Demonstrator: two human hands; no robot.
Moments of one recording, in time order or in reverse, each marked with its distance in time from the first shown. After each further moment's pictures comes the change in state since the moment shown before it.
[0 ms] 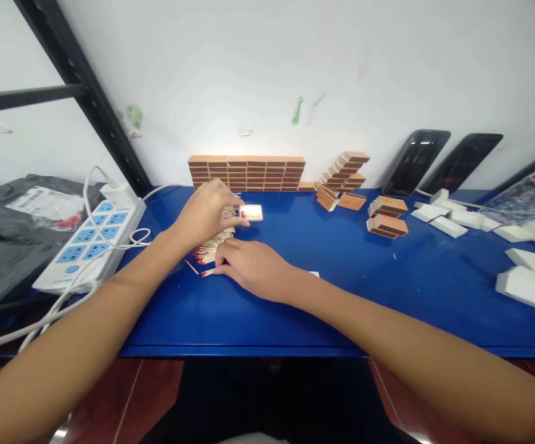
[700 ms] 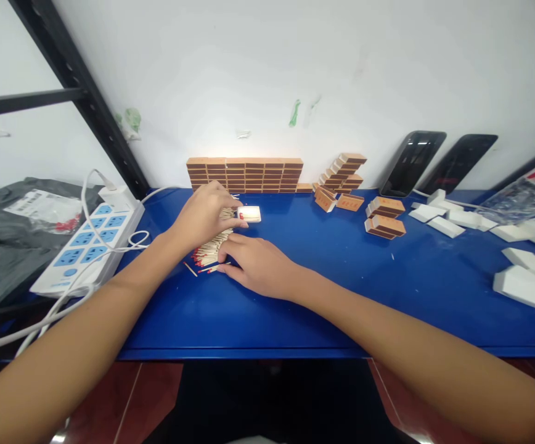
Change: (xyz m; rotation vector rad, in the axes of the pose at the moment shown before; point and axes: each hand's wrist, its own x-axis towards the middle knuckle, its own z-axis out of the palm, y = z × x) left_hand -0.001 -0.002 0.001 -0.009 0.008 -0.009; right_hand -0.003 0.009 -0.003 0.003 0.064 0.010
